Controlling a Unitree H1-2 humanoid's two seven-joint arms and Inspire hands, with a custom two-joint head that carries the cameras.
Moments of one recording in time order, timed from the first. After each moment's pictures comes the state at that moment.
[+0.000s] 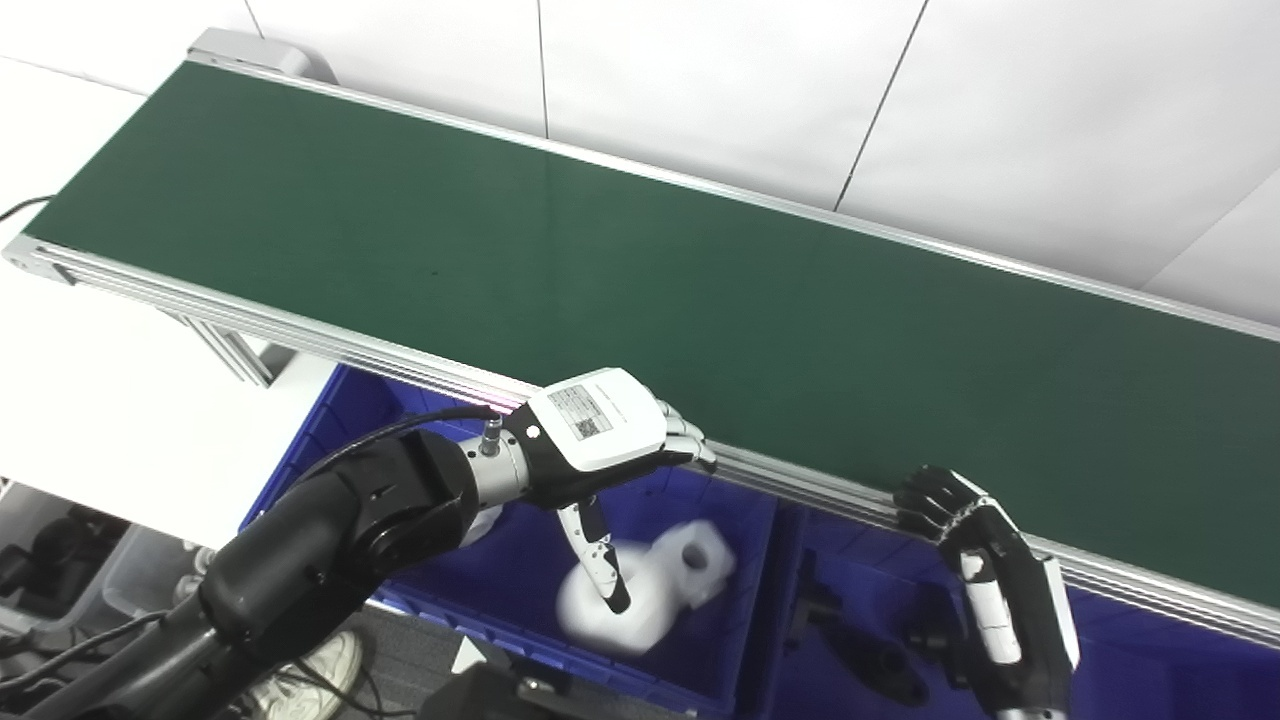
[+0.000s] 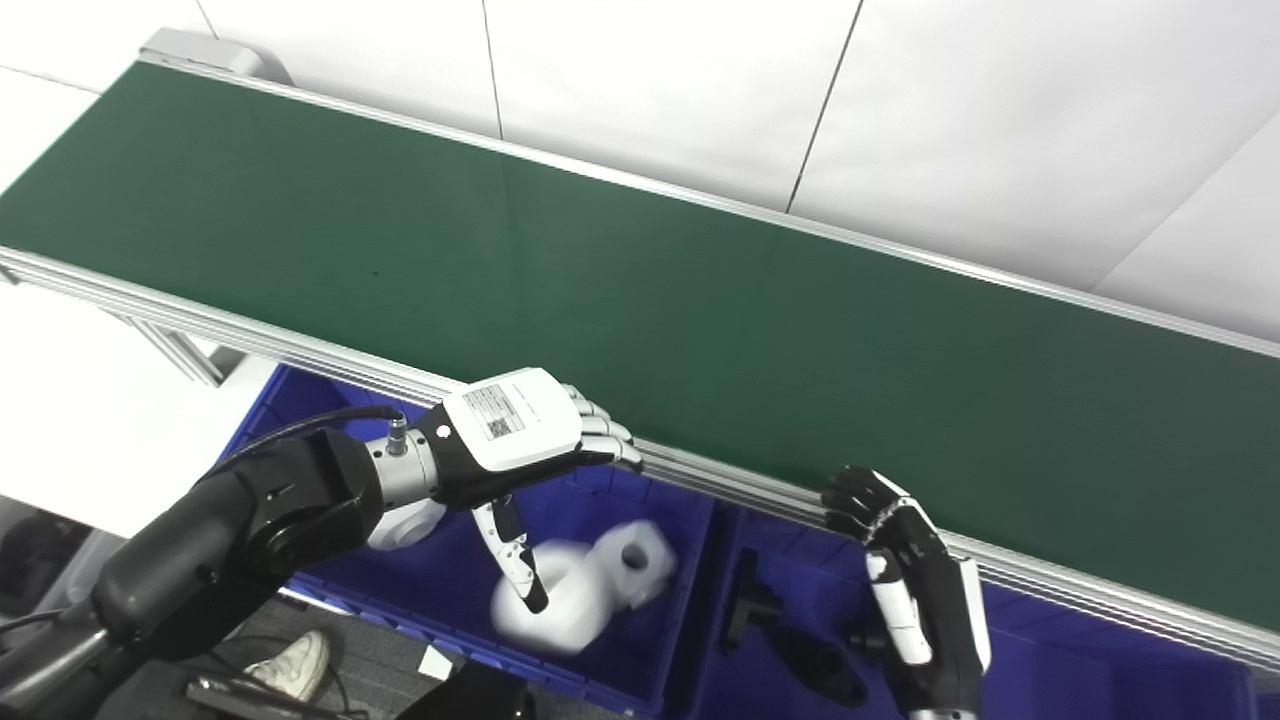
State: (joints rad) left arm 0.04 0.44 -0.41 -0.37 1.01 -0.23 -0.47; right arm 0.25 -0.13 0.06 0.02 0.14 -0.27 0.26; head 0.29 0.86
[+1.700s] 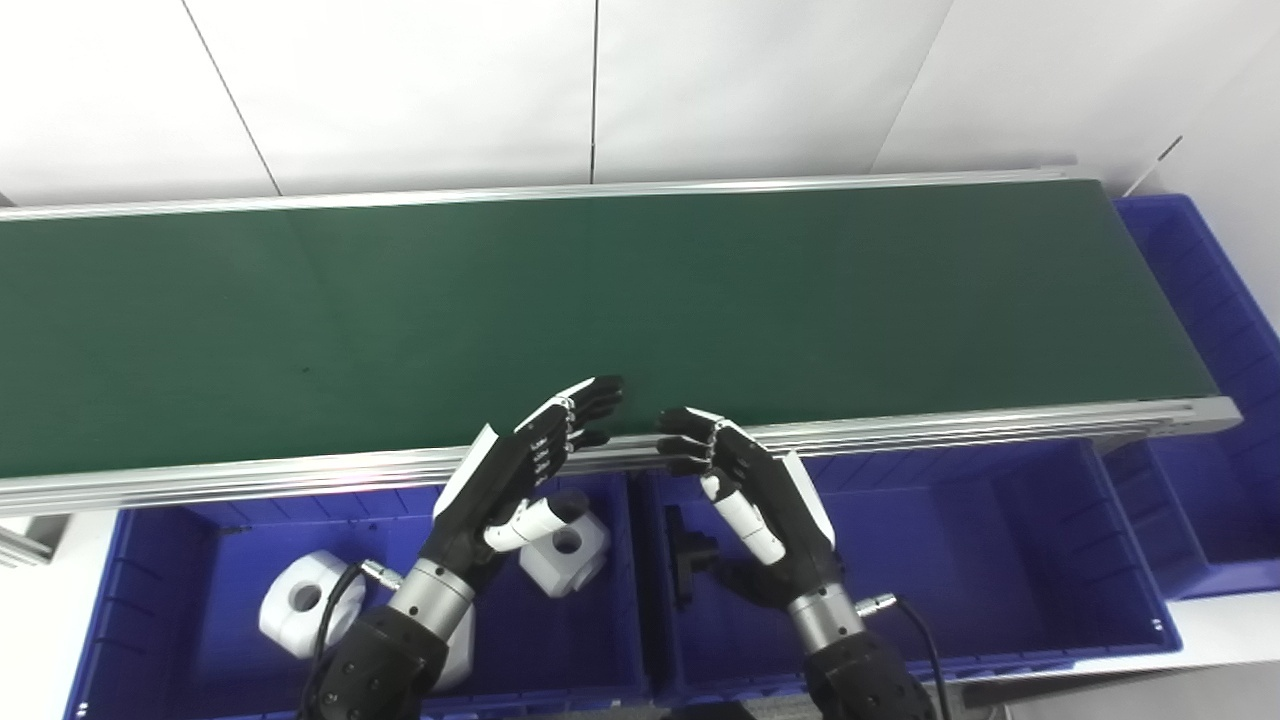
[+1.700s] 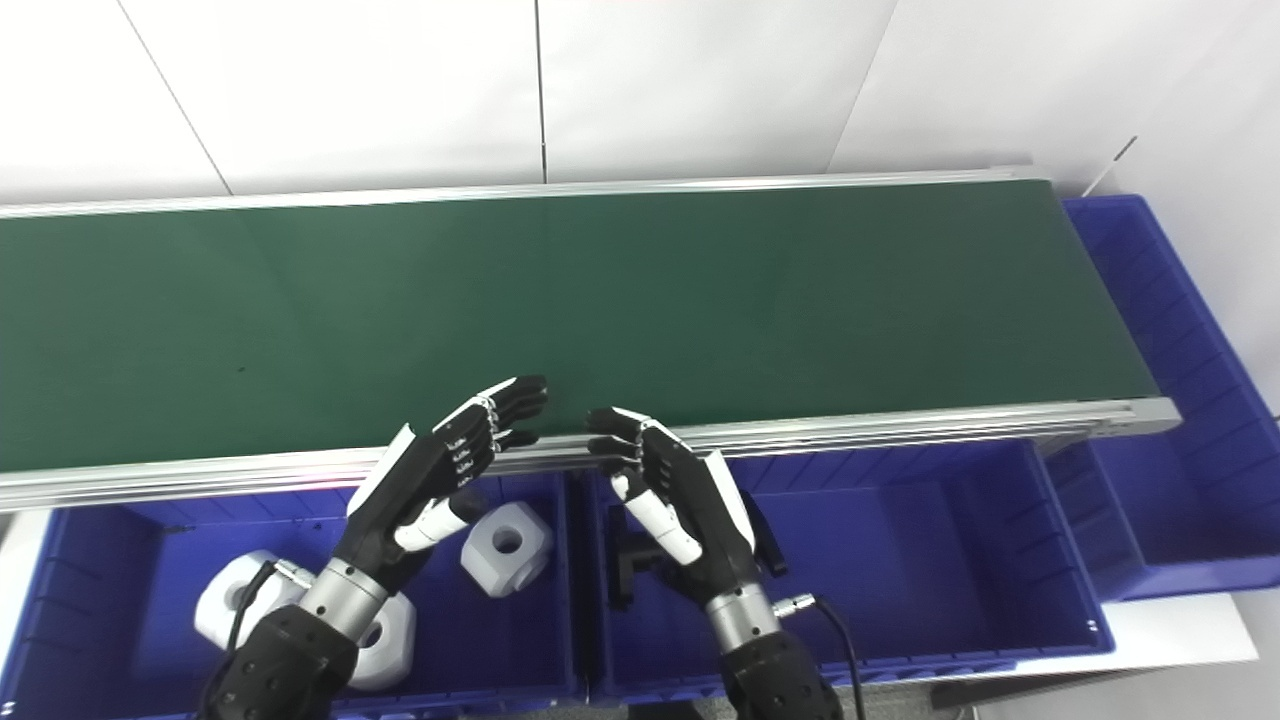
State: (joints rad) left arm 0.19 0.02 -0.31 -0.09 0.05 -0.14 -0.33; right arm 0.29 -0.01 0.17 -0.01 -0.06 -0.23 0.14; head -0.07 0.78
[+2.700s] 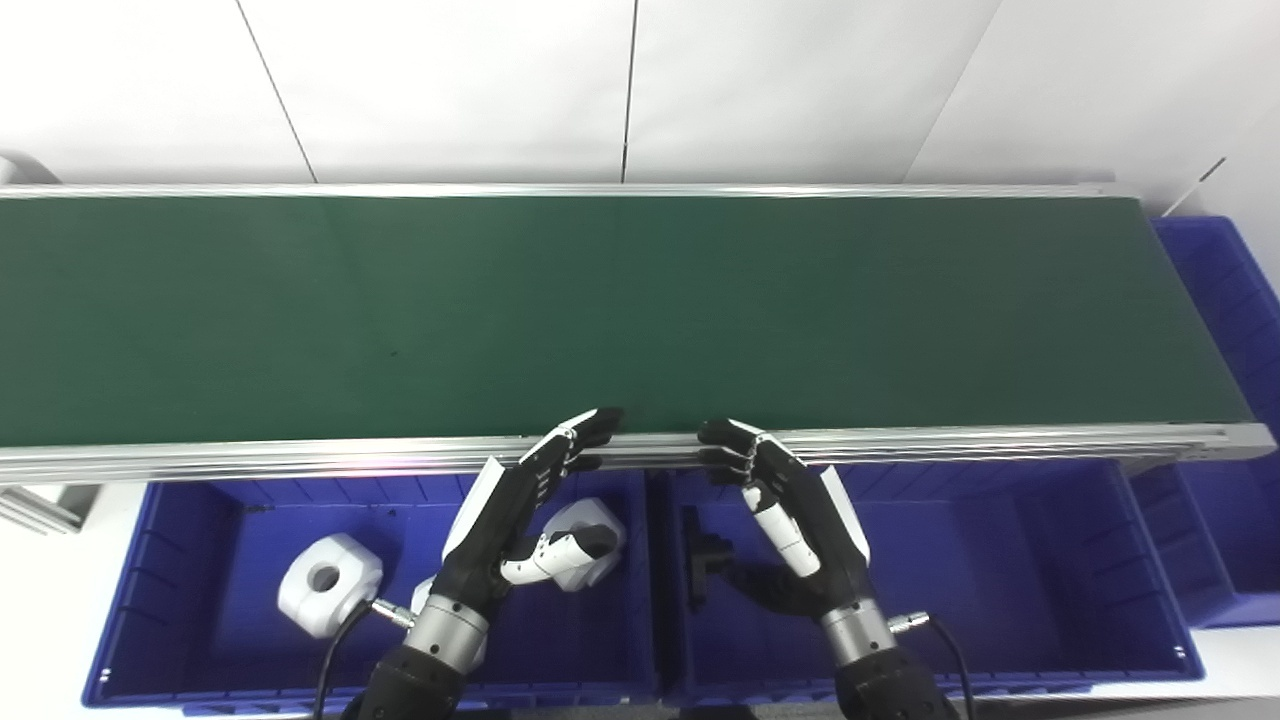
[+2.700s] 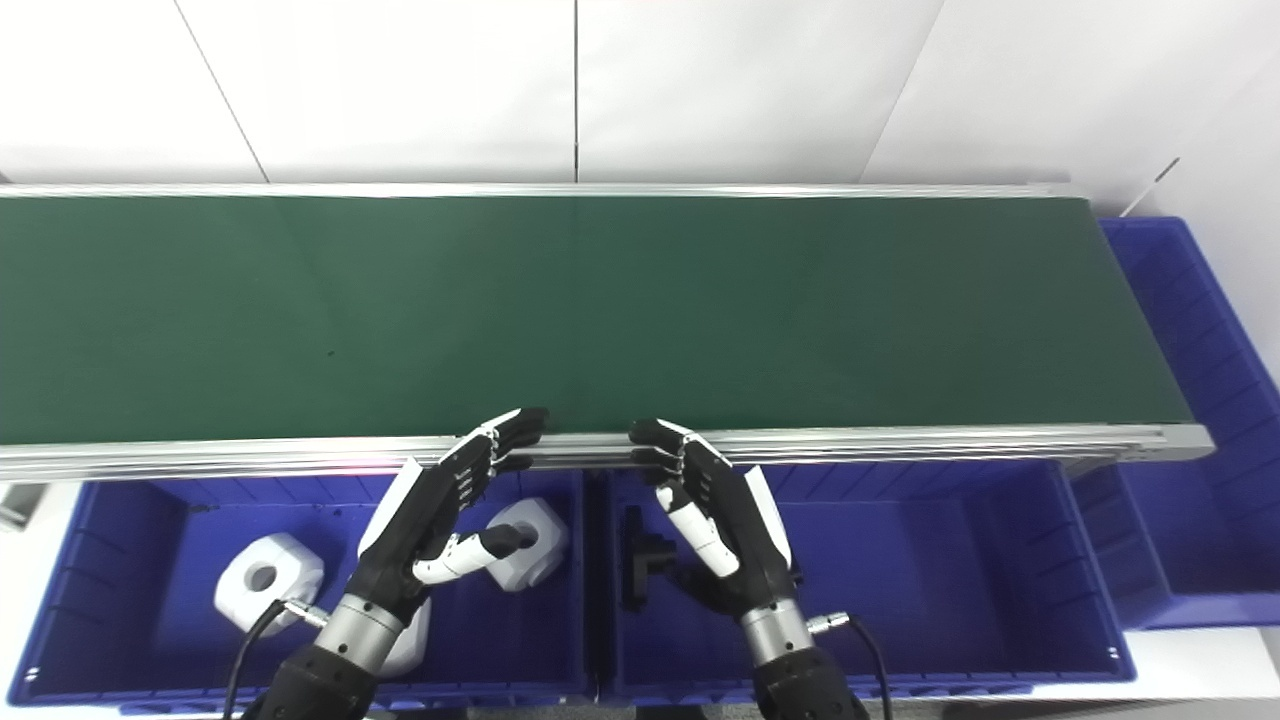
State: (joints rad) left arm 0.26 0.01 -0.32 -0.02 0.18 -0.23 -0.17; right arm 0.27 -0.04 0.15 0.08 -0.04 -0.32 0.14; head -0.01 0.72
